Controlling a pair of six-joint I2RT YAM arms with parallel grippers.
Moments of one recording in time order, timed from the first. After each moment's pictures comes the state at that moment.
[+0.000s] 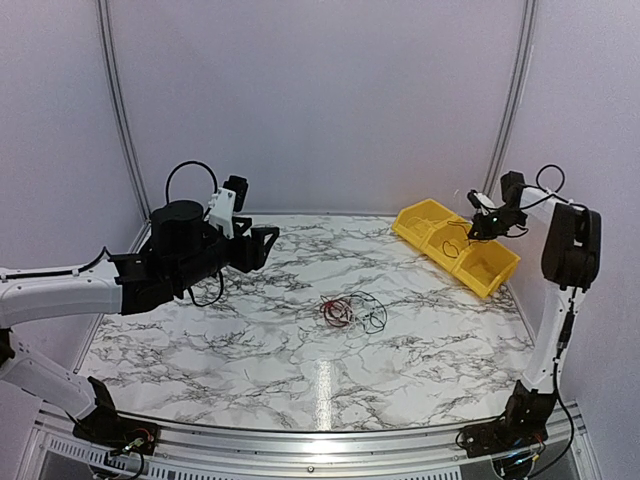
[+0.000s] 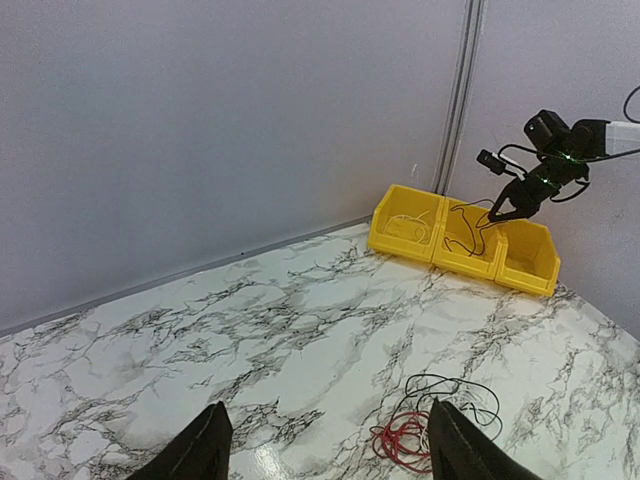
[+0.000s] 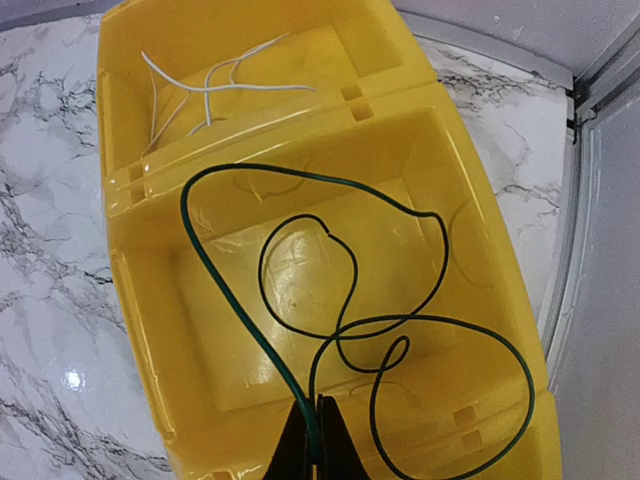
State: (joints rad) left arm -0.87 1.31 0.89 0.24 -0.27 -0.13; right arm -0.20 2.13 1.81 -0.73 -0.40 -0.36
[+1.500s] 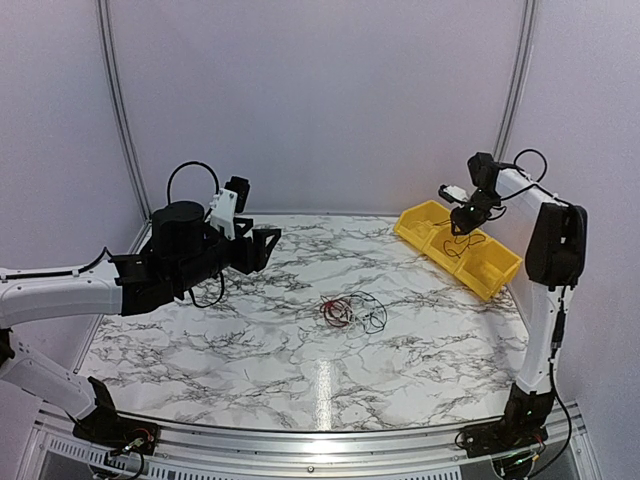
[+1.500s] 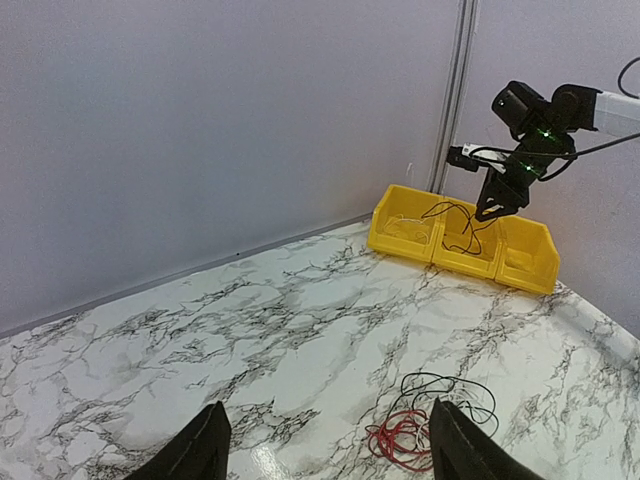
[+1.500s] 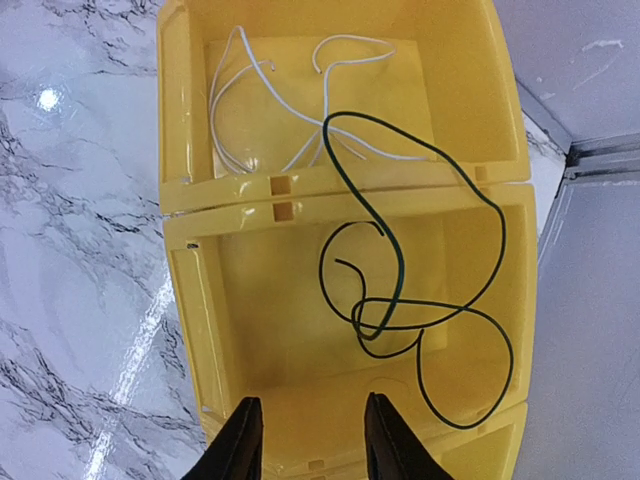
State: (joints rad) left arm -0.88 1.32 0.89 0.24 -0.27 -0.13; right arm -0.01 2.16 2.02 -0.98 -0.05 -0.53
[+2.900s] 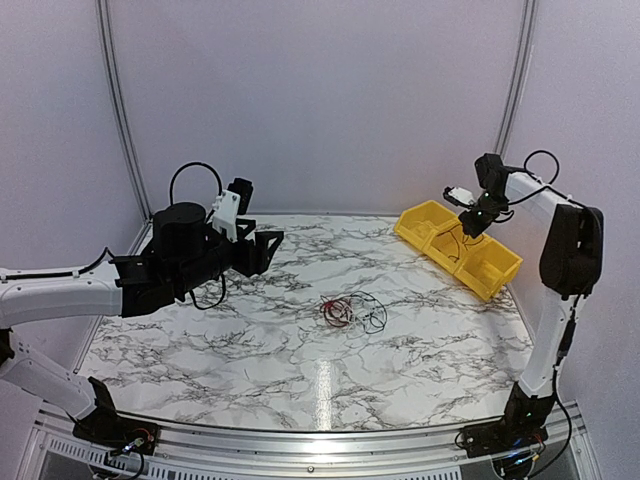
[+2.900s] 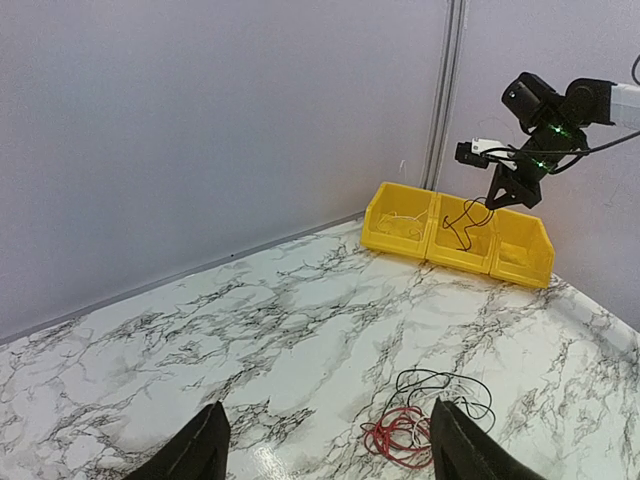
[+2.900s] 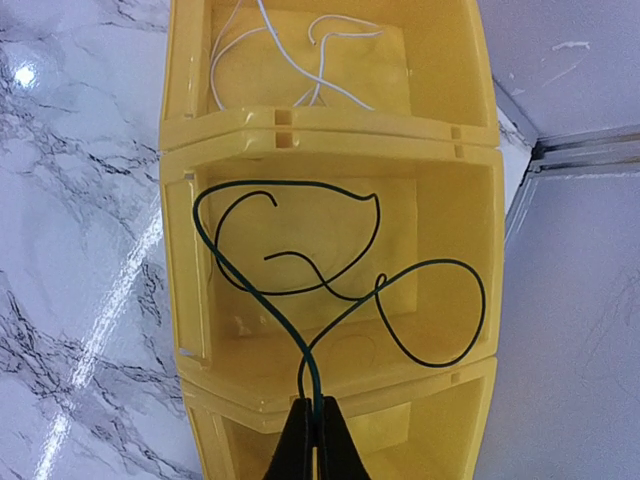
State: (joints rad) left arm -0.90 1.32 0.89 0.24 -0.27 -0.11; right arm -0.01 2.01 1.82 -0.88 0.00 -0.63
